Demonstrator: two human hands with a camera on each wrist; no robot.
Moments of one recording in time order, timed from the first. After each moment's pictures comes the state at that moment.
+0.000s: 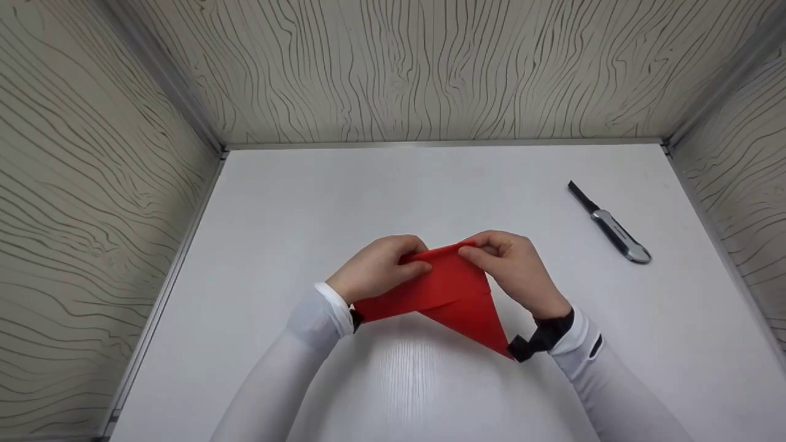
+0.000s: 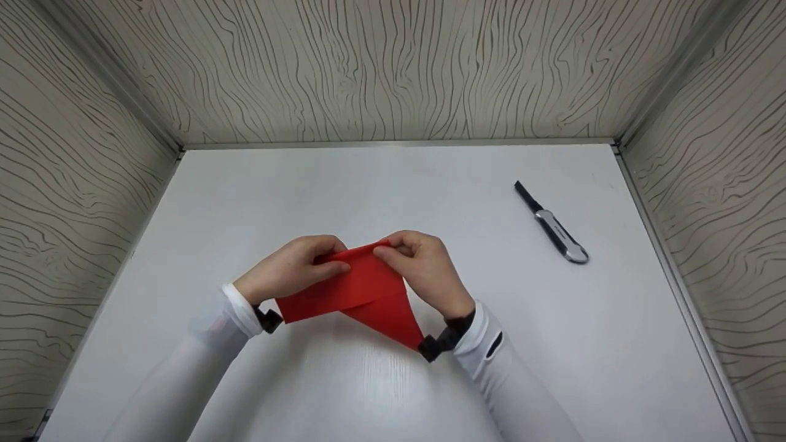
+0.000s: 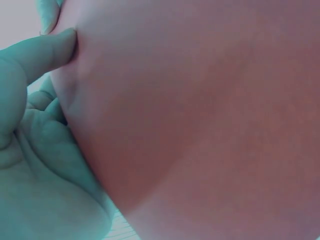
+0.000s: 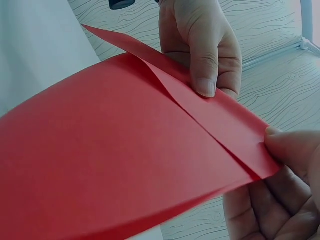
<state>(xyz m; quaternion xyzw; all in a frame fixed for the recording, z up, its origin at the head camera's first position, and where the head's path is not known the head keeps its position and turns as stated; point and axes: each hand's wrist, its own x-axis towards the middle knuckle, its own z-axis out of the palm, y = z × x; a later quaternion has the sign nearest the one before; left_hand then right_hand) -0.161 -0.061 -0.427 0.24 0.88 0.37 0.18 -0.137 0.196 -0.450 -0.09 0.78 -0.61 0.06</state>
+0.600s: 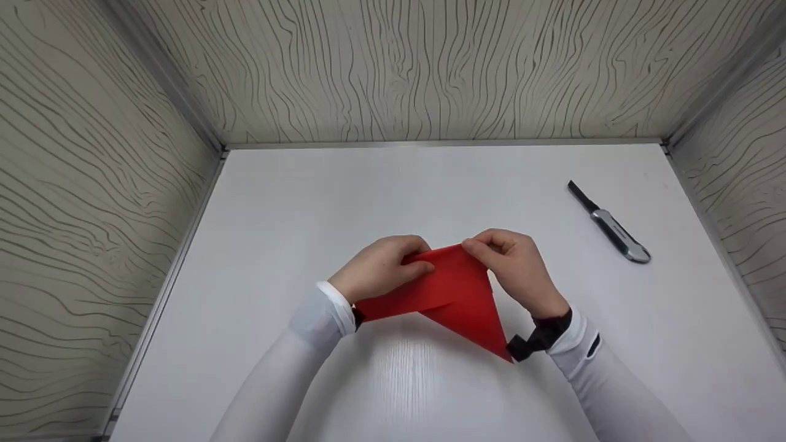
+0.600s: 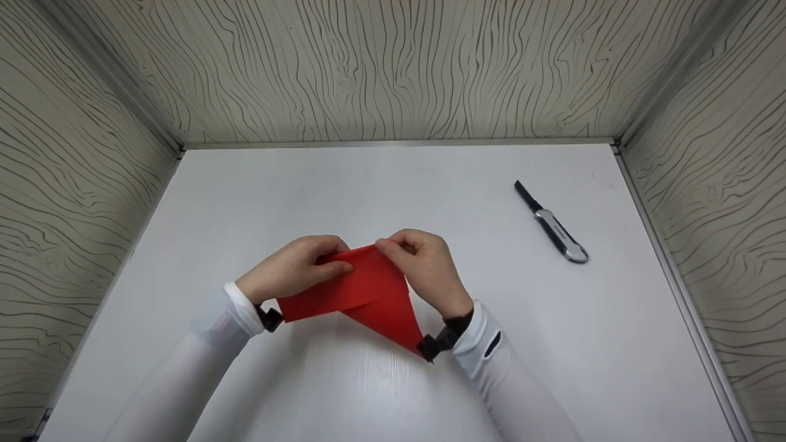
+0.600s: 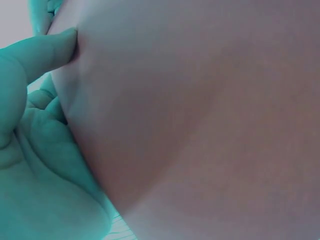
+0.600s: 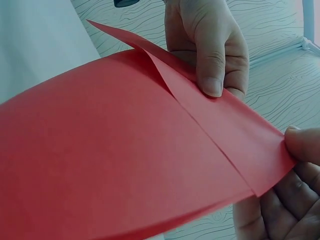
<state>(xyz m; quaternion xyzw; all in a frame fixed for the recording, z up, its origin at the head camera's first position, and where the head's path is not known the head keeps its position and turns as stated) -0.160 -0.057 -0.424 0.26 0.88 0.35 0.18 -0.135 0.193 -0.450 -0.09 0.77 -0.63 0.01</state>
